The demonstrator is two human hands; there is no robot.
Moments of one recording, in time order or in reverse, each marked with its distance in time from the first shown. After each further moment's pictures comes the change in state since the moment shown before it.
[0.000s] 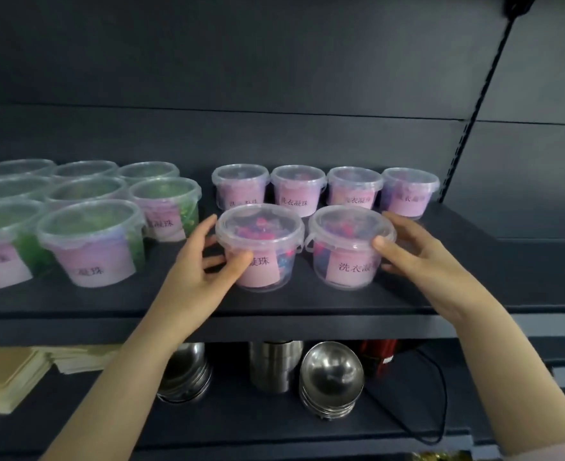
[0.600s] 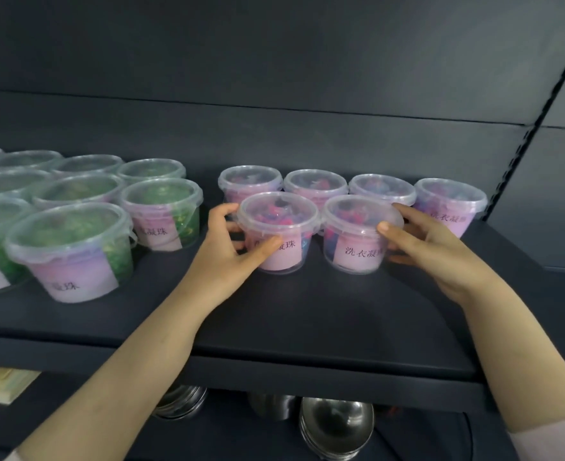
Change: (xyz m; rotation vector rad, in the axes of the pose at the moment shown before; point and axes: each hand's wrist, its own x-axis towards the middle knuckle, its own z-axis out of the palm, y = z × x) left_hand 0.084 -0.017 0.038 0.059 0.105 0.010; right_hand 0.103 0.018 -0.015 -0.071 -0.096 0.059
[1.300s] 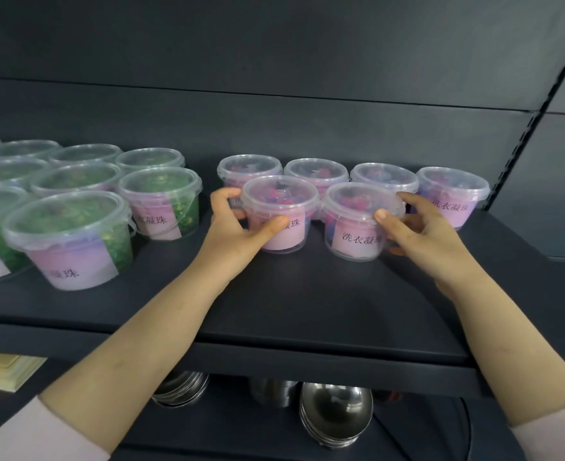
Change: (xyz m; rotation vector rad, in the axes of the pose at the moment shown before) left_hand 0.015 0.001 0.014 0.040 0.074 -0.092; right_hand -0.002 0.007 0.013 -0.067 0.176 -0.082
